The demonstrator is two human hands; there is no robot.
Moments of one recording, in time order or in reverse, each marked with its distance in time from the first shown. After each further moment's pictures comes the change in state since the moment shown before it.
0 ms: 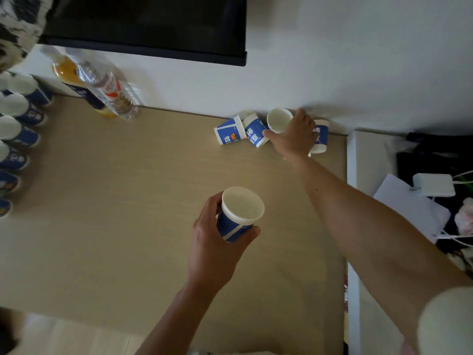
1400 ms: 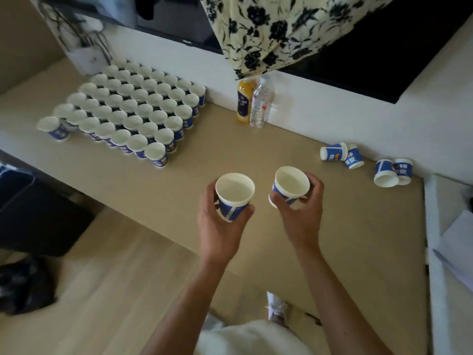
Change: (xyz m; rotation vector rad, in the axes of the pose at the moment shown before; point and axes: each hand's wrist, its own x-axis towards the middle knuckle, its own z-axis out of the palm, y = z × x) left_hand -0.127 -0.087 -0.285 -0.187 0.469 0.098; right_hand -0.433 -0.178 0.005 0.805 -0.003 -0.326
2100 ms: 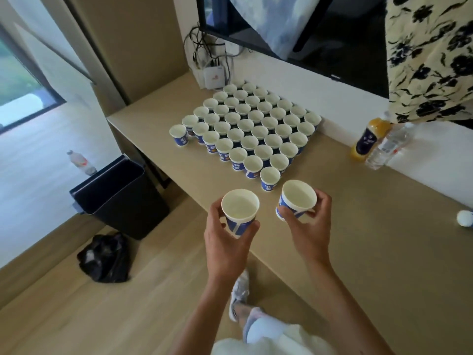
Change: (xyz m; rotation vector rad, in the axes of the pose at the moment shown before) left_hand 0.097 -0.066 -0.238 0.068 0.303 -0.067; right_hand -0.069 -0.078 0.268 0.116 -0.297 -0.001
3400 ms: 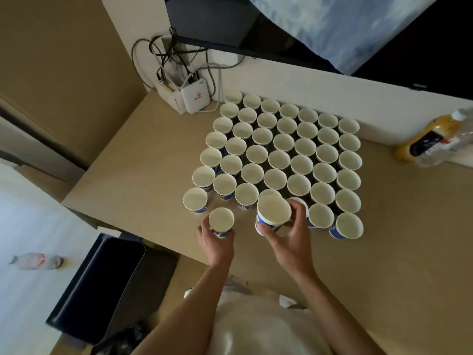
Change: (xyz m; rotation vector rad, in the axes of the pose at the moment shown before) left_hand 0.418 -0.238 -0.021 0.246 -0.201 -0.271; right_hand 0.128 -0.004 0.348 -0.160 0.140 0.141
